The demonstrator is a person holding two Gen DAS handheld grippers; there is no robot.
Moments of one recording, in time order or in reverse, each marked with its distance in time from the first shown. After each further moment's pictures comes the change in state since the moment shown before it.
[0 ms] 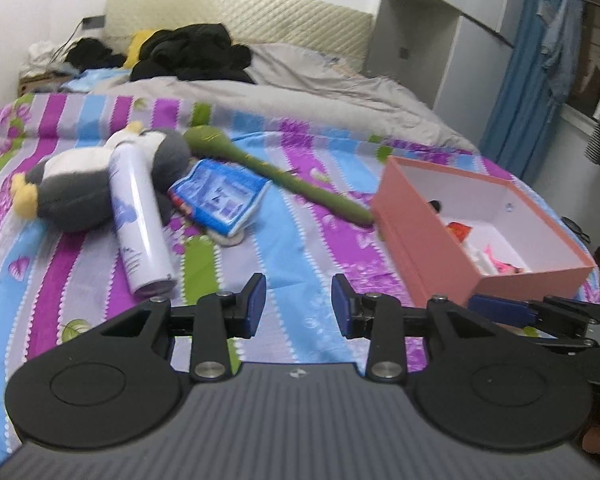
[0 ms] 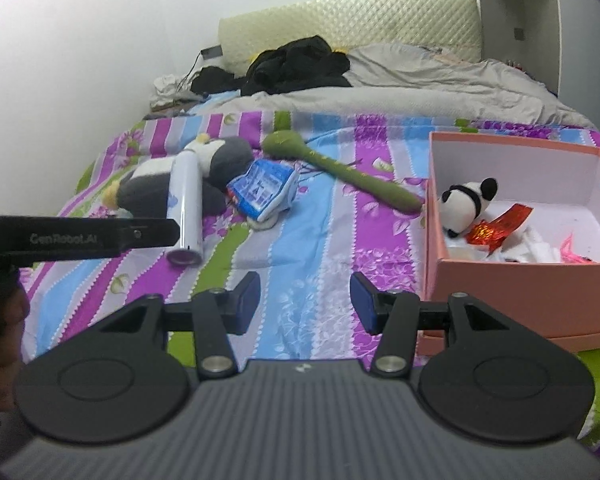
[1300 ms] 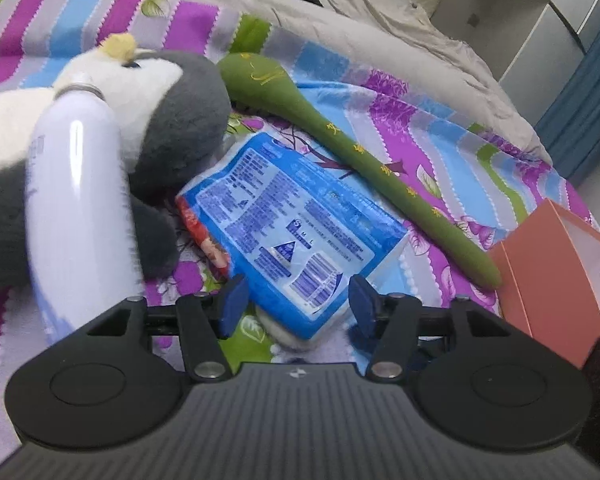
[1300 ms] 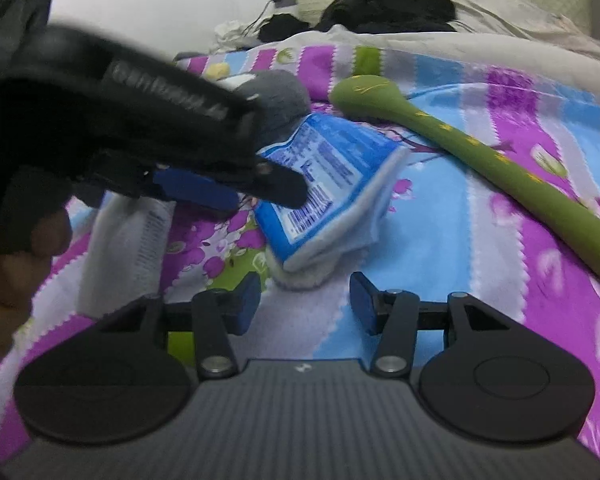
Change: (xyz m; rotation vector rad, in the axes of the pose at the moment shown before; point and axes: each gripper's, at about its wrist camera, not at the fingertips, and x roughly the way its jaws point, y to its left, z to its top) left arm 0.263 0.122 0.095 -0.197 0.225 0.008; right arm 0.285 0.027 0.040 -0.138 0.110 0.235
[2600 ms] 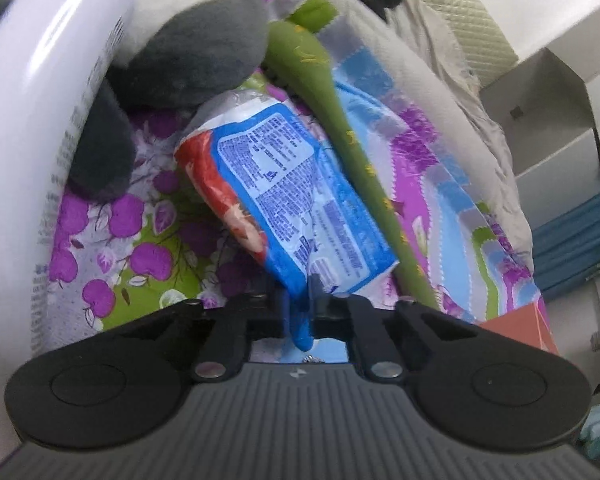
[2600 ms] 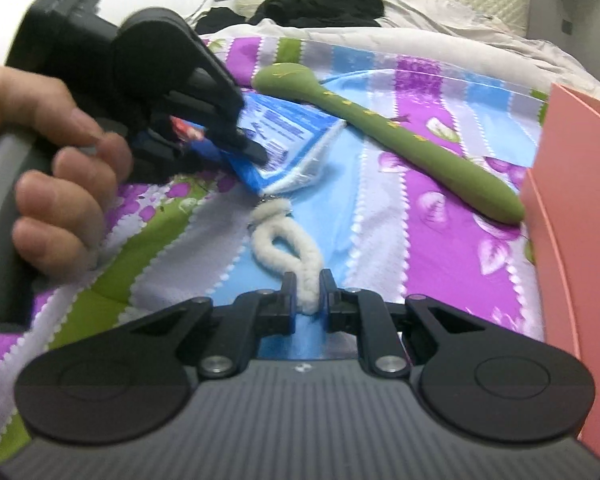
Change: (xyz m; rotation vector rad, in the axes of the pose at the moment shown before) left arm 0.045 -0.002 -0.011 -0.431 -0.031 -0.088; right arm -0.064 -0.009 -0.039 0.039 0.016 -0.243
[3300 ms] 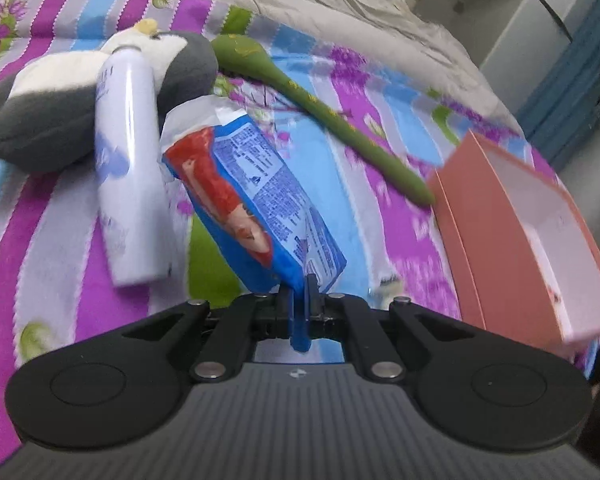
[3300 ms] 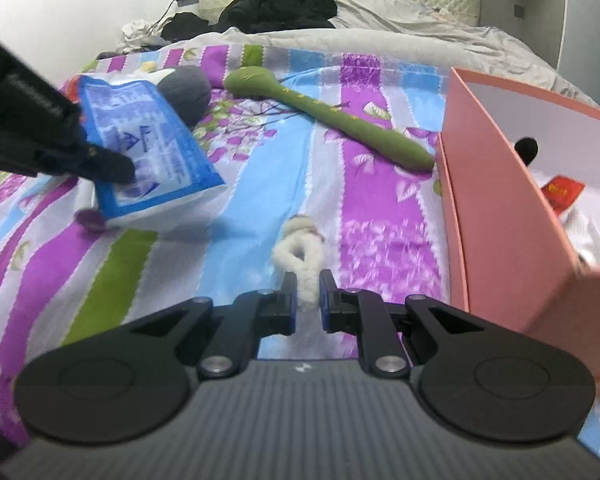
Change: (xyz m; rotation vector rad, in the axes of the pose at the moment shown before) left arm -0.157 -0.017 -0.085 0.431 0.072 0.084; right arm -0.092 0.000 -0.038 0.064 0.019 -0.085
